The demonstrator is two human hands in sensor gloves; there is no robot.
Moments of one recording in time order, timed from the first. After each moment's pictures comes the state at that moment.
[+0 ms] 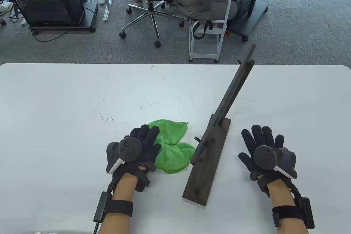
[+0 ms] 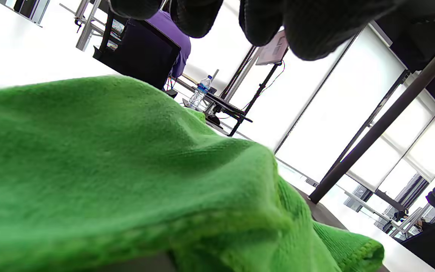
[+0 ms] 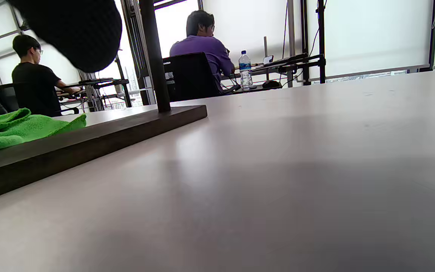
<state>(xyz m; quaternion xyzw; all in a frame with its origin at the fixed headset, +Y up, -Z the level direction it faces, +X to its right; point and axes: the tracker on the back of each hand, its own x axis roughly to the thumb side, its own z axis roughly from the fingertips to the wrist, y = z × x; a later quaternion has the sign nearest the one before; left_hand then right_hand) -0.173 -0.733 -0.304 0.00 -0.14 0.29 0.95 0.266 -0.742 -0.288 0.10 -0.02 0.99 0.09</state>
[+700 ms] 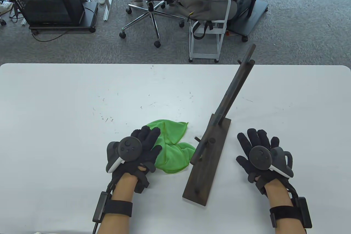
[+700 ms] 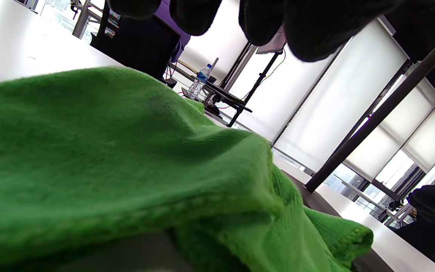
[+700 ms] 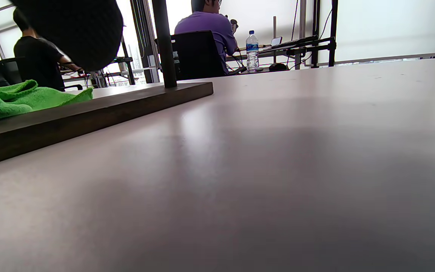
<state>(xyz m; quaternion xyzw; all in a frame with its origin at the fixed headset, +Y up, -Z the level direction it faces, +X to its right) -0.174 -0.732 -0.305 -0.03 -0.14 0.29 0.95 0.255 -0.749 -0.289 0.12 0.03 0.99 0.07</state>
